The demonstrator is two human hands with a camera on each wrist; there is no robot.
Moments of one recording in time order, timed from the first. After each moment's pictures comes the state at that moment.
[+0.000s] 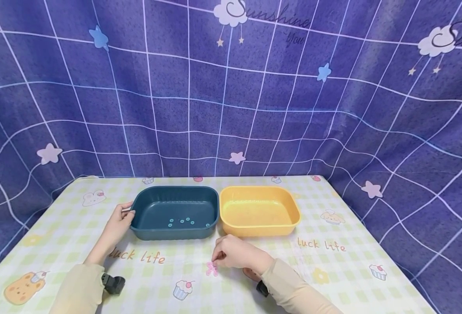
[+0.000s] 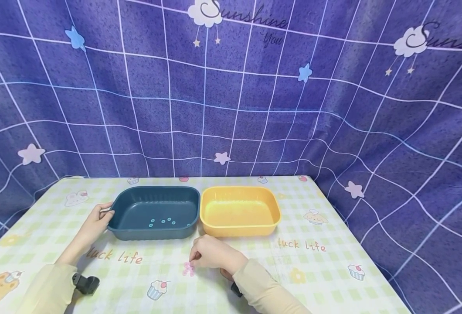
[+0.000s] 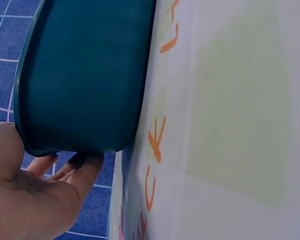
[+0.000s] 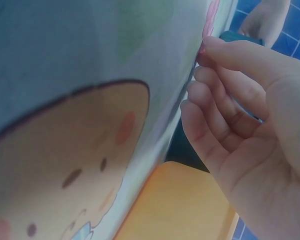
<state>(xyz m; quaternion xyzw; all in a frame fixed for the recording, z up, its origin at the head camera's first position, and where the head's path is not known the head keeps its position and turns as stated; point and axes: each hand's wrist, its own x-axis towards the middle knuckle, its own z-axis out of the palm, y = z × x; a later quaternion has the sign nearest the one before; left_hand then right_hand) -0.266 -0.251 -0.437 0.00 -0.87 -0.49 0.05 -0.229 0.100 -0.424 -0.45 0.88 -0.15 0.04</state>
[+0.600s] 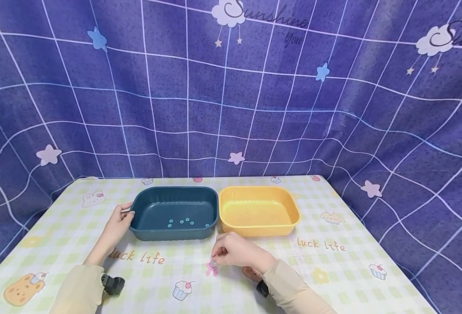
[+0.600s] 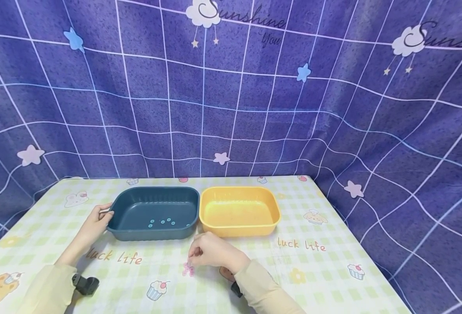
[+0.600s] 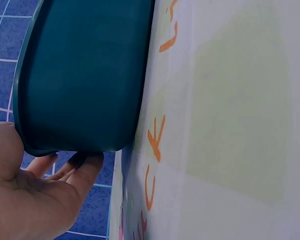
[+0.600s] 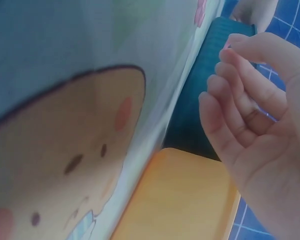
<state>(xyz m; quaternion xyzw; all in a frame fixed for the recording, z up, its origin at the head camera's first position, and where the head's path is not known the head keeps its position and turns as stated) -0.265 -0.250 -0.436 0.00 -0.88 -0.48 0.05 -0.232 0.107 -0.423 -0.45 0.86 -0.23 0.03</state>
